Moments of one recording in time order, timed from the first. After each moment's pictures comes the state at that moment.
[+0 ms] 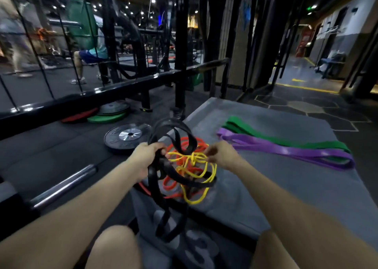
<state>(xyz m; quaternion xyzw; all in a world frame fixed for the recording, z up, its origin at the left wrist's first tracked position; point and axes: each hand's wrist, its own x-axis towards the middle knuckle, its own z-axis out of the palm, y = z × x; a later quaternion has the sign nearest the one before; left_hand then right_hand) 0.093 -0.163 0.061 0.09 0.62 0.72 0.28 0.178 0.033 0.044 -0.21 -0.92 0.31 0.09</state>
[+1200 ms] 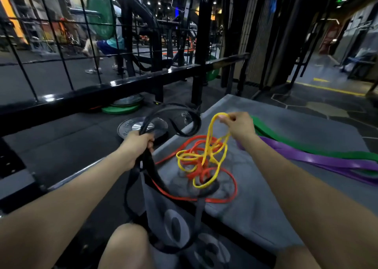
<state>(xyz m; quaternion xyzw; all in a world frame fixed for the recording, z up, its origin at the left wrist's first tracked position) 0.035 -0.208 0.060 0.06 0.74 0.65 0.16 0.115 0.048 0.083 -0.23 -0.87 0.34 0.27</state>
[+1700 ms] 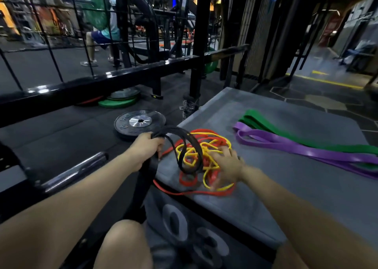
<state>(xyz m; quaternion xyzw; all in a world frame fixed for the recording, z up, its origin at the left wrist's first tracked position) 0.039 -0.184 0.038 0.14 0.78 0.59 0.16 0.155 0.025 0.003 -0.15 -0.98 0.03 -0.13</state>
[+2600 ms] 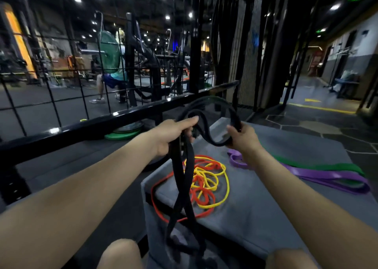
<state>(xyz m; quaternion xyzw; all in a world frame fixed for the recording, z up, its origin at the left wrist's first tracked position) 0.101 -0.163 0.169 0.23 0.68 0.63 0.29 0.183 0.020 0.131 -0.21 -0.74 0.55 0.33</state>
